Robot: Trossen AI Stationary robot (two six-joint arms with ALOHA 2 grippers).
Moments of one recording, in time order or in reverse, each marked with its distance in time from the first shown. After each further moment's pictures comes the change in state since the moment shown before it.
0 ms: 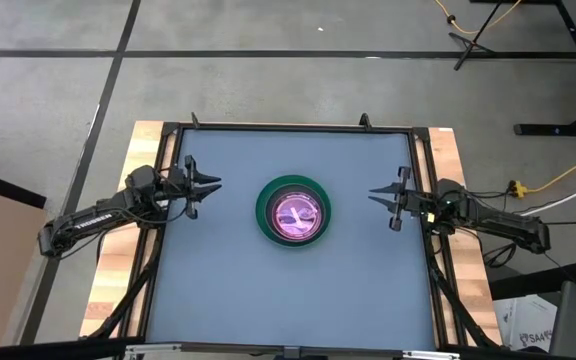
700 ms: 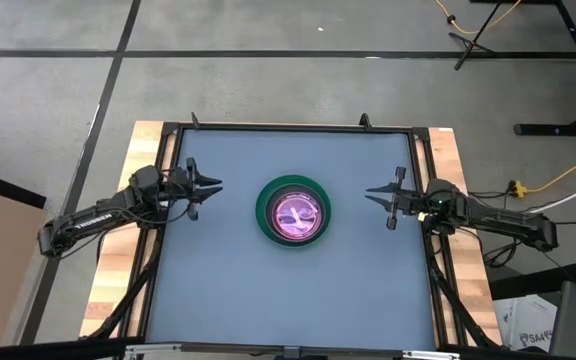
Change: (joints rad) left arm -0.002 0.002 0.000 -0.083 -0.009 0.002; right arm 0.000 0.113 0.000 -0.014 0.074 -0.004
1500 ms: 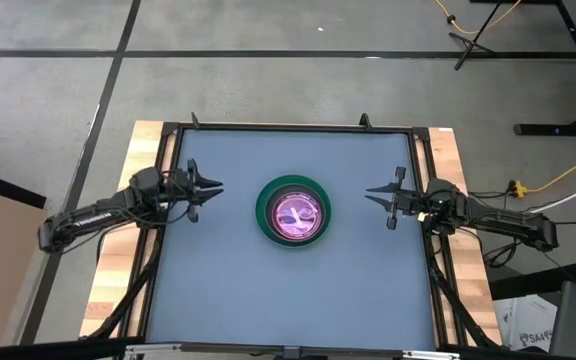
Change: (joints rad) left arm -0.044 0.000 0.000 -0.003 -0.027 -0.024; right arm 0.000 0.000 0.000 0.000 0.000 -0.001
